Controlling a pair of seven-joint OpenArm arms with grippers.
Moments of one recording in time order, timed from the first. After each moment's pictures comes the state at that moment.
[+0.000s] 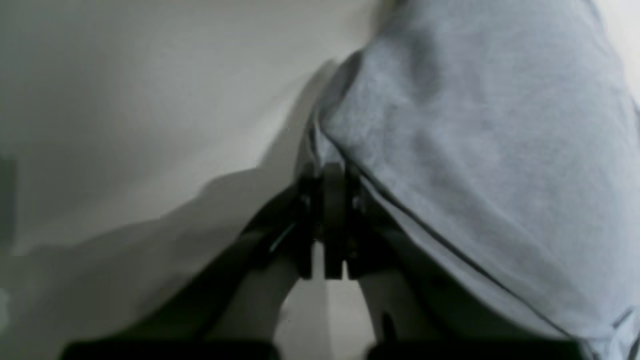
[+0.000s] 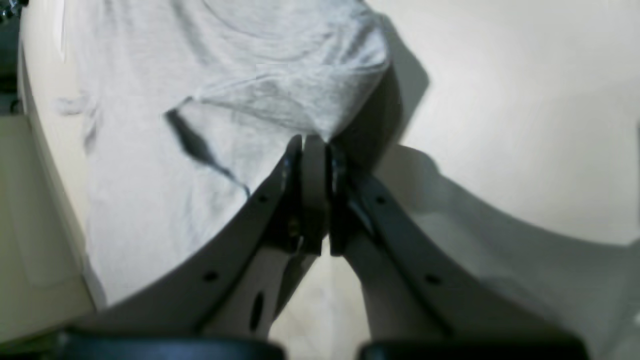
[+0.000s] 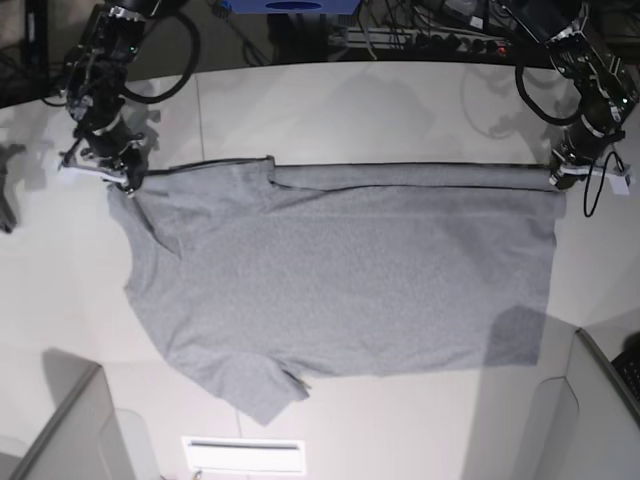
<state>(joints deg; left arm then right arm) 8.9 -12.0 -49.2 84.3 -40.9 -16.5 56.3 -14.1 0.4 30.0 92.0 50.0 -7.7 -41.4</state>
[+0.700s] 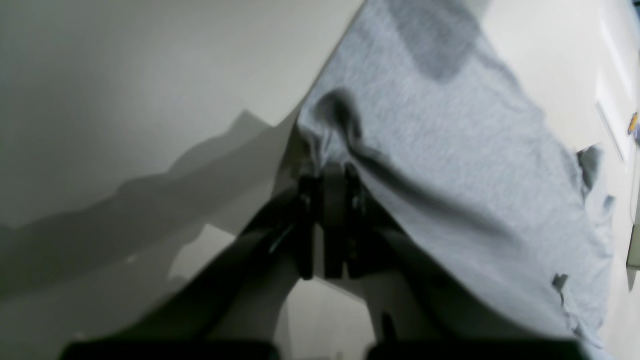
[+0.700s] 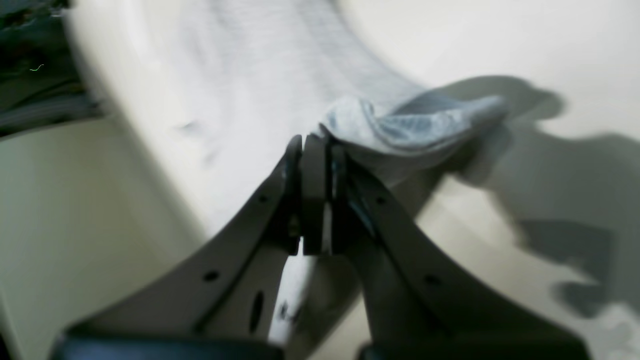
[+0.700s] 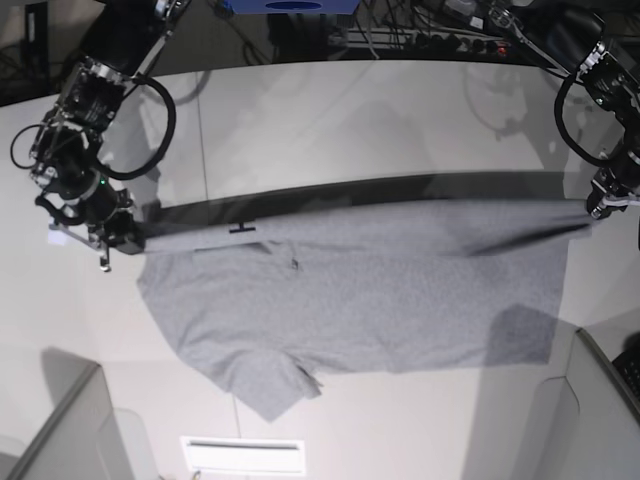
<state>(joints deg) 0.9 -15.8 -56.7 89.7 -41.4 -11.5 70.9 0.0 3.0 31.4 93.5 57.3 -25.6 -56.7</state>
